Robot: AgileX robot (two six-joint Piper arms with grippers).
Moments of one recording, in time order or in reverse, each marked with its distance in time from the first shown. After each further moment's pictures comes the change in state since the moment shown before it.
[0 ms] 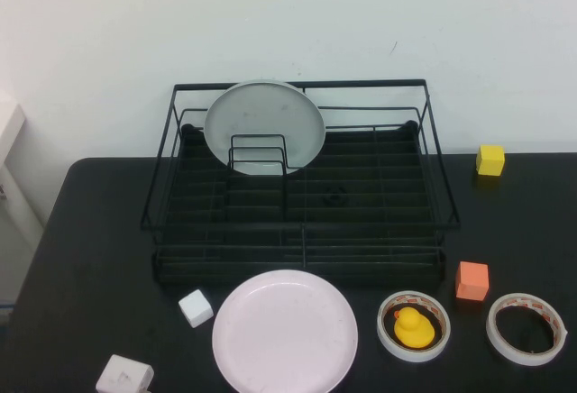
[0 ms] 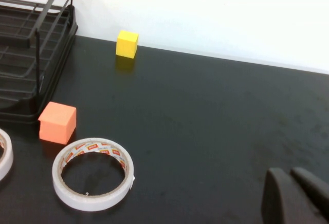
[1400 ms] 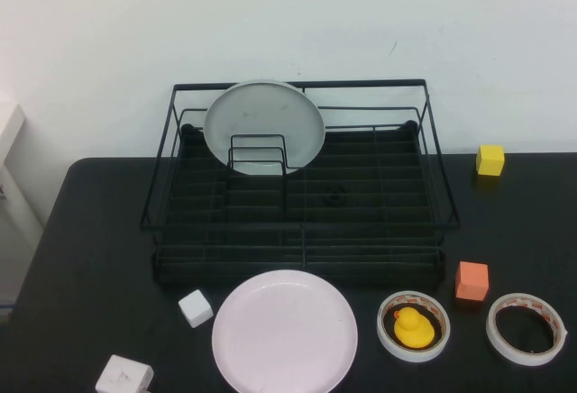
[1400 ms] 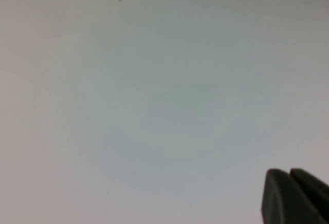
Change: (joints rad) right arm 0.000 -0.002 0.010 -0.015 -1.174 0.050; left arm 0.000 0.000 0.002 -0.030 -0.774 0.006
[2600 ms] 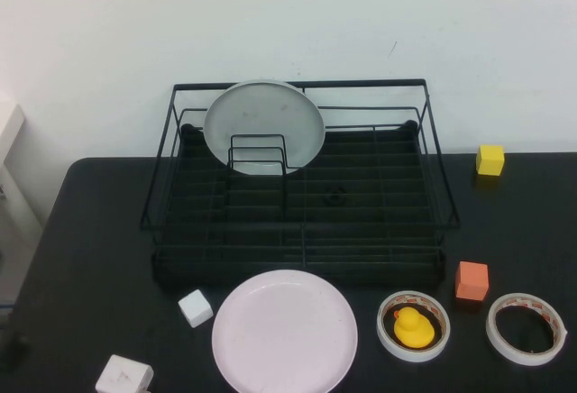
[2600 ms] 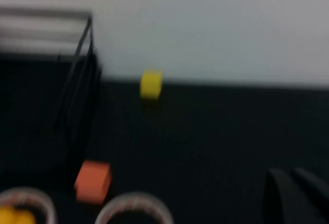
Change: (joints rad) right arm 0.110 0.645 -0.287 -0.419 0.886 0.539; left arm 0.000 0.471 -0.388 -0.375 0.556 0.518
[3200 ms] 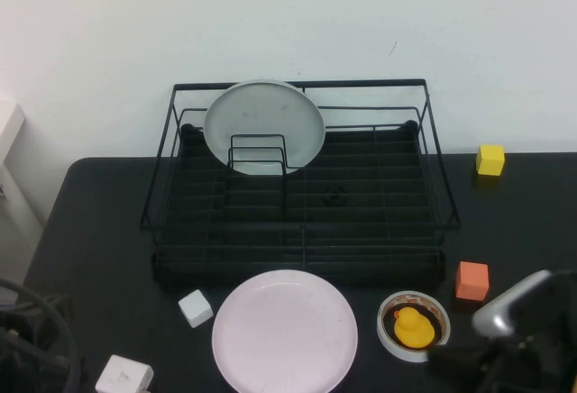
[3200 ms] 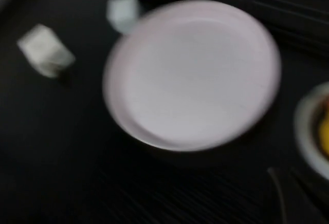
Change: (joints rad) right arm 0.499 0.845 -0.014 -0.070 -0.675 0.183; left arm 0.000 0.247 -0.002 -0.006 0.193 0.004
